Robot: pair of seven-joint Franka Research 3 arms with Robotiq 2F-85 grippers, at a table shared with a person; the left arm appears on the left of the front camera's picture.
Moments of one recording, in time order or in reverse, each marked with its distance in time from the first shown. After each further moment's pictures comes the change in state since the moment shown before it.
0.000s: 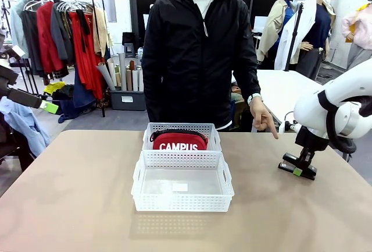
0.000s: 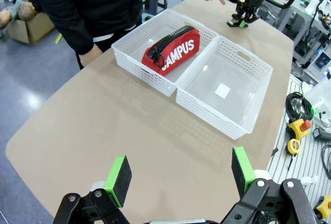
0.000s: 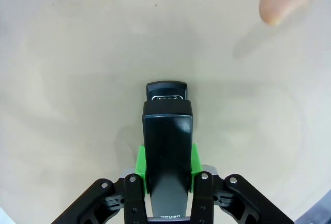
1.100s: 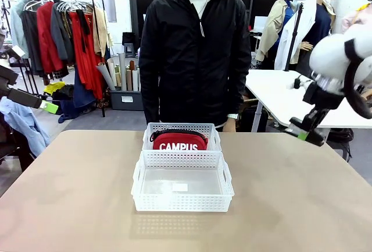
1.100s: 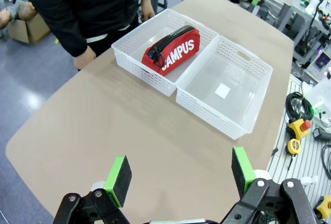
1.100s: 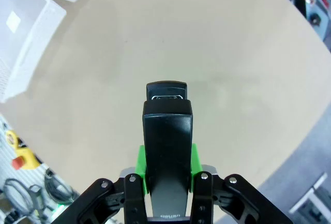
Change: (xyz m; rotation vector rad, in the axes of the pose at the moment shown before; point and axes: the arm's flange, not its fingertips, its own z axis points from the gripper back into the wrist) left arm 0.000 0.000 0.000 0.000 0.000 0.000; right arm 0.032 0.020 0.156 0.029 -0.016 -0.287
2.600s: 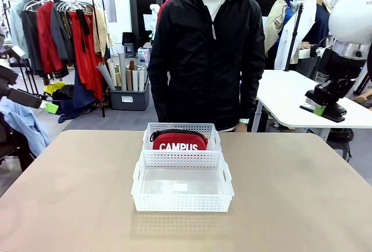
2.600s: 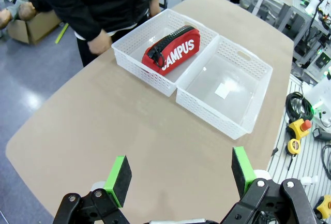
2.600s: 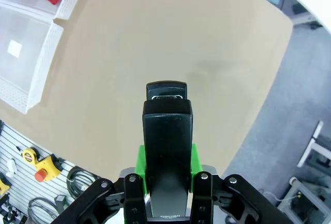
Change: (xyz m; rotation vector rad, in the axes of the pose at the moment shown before) left arm 0.000 0.000 0.000 0.000 0.000 0.000; right arm -0.010 0.053 0.101 -0.159 0.010 -0.216
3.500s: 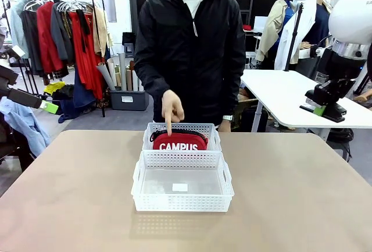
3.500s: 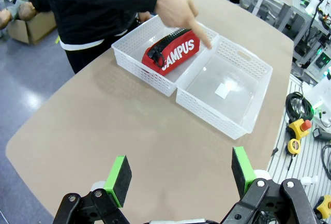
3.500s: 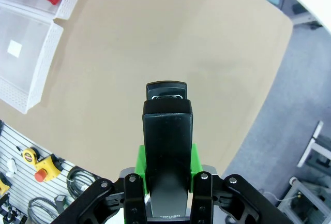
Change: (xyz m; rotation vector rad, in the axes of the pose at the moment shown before) left arm 0.000 0.000 0.000 0.000 0.000 0.000; right arm 0.000 0.000 0.000 0.000 0.000 0.000
